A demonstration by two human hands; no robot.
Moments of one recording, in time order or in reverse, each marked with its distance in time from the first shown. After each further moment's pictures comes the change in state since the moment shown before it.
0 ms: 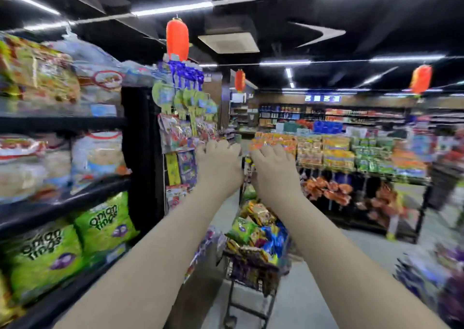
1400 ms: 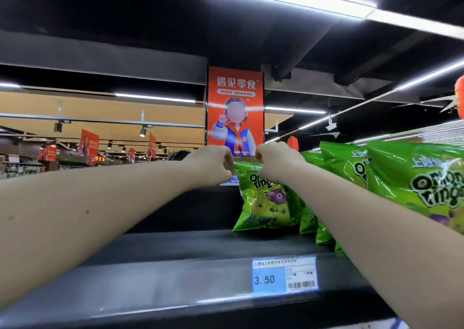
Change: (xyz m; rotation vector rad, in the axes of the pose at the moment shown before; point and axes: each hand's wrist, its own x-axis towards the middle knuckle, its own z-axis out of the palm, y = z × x) left_hand -0.166 -0.648 -0.528 0.447 -0.140 -0.634; right_hand 0.266 -0.726 -0.344 0.874 0.001 -0.608
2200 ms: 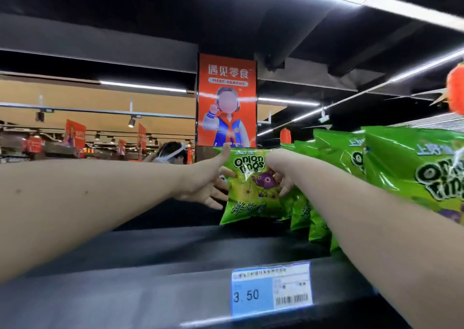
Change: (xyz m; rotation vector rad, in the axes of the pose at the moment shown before) left_hand 0.039 -0.020 0.069 -1.057 -0.577 -0.324; right_hand 0.020 0.028 0.027 0.740 -0.381 0.575
